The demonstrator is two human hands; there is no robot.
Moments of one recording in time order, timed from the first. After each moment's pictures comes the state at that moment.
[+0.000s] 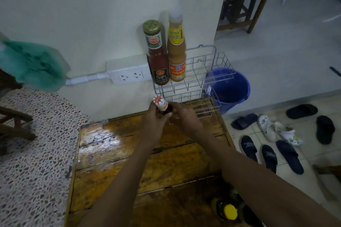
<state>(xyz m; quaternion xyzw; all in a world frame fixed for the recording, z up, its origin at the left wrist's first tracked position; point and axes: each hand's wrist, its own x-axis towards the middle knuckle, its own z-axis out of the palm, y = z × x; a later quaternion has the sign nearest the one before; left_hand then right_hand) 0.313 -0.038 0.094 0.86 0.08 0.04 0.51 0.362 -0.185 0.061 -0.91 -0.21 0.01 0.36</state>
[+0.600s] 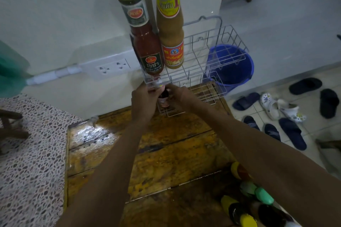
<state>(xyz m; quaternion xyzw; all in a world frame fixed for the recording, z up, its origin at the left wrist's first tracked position) 0.392 -0.021 0.075 0.89 0.07 0.08 0.45 0.446 -0.175 0.016 -0.91 -0.16 0.17 0.34</state>
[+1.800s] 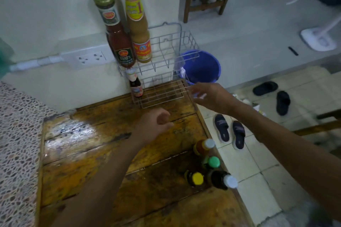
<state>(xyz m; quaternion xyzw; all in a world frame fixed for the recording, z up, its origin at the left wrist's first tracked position) 0.272 -0.094 0.089 0.87 -0.07 -0.20 0.44 0.330 -0.365 0.139 -0.92 -0.22 0.10 0.31</state>
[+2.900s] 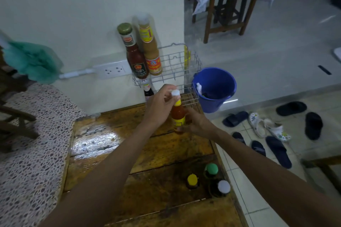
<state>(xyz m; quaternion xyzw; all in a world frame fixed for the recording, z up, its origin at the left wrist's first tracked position) 0.289 -0.136 0.174 0.88 -0.01 0.02 0.48 0.297 -0.325 0.076 -0.85 -0.15 0.21 0.46</state>
